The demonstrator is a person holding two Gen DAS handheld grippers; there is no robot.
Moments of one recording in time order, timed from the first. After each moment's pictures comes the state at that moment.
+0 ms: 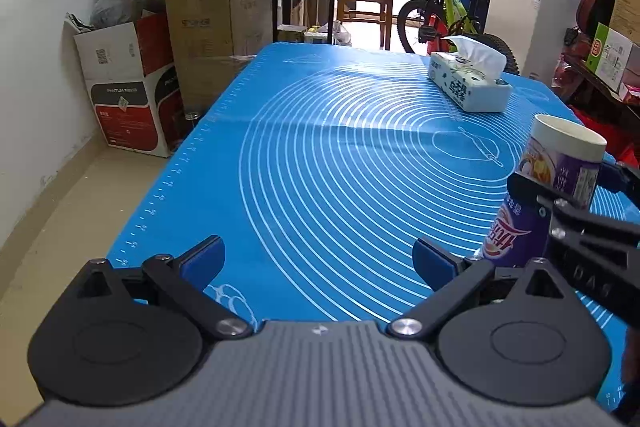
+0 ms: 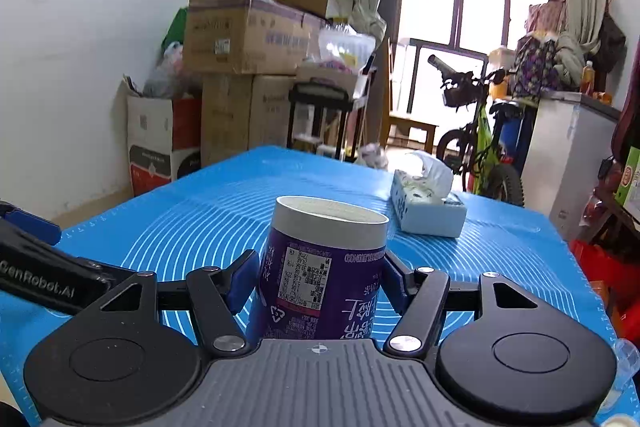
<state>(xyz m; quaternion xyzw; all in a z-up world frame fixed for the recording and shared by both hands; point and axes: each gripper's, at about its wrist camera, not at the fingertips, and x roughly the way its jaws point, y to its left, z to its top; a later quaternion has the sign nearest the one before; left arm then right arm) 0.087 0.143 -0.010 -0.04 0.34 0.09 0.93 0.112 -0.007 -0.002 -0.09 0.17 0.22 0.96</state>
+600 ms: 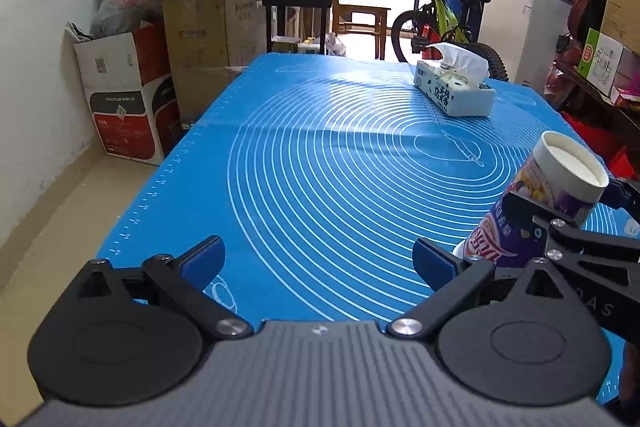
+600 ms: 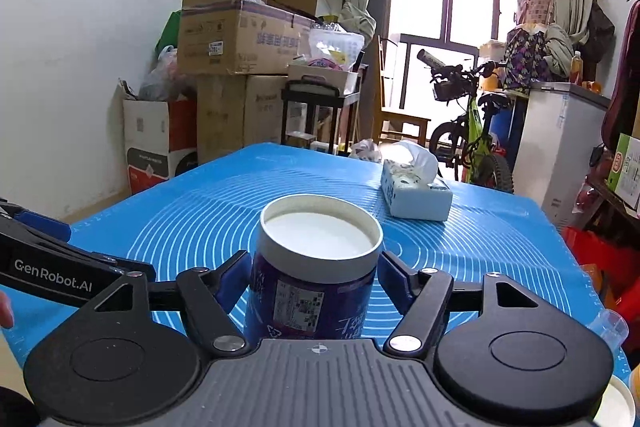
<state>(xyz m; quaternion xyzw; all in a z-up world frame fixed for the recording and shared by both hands) 0.068 0.125 -0.008 -0.04 0.32 0.09 0.94 0.091 -0.023 -0.002 -0.07 0.18 0.21 0.96</state>
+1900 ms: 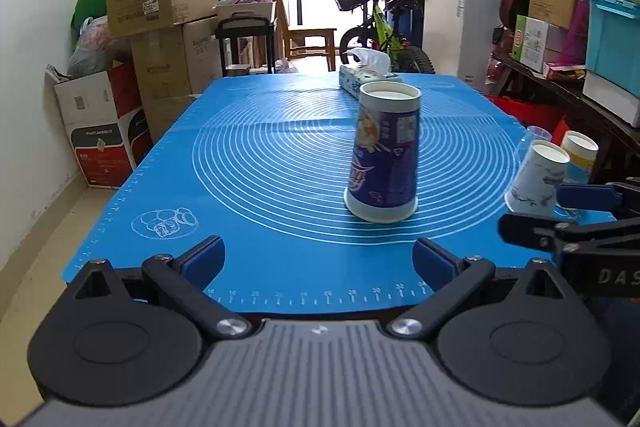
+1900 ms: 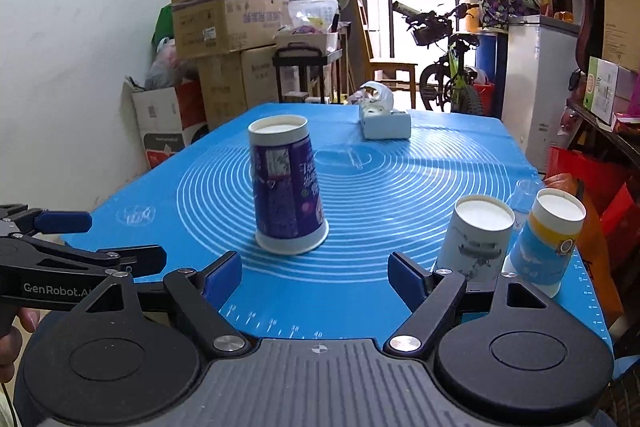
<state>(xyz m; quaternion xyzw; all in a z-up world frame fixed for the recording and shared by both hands) -0.043 0.049 -0.004 0.01 0.28 0.03 0.96 -0.041 -0.118 0.007 -0.02 0.26 0.21 0.94</state>
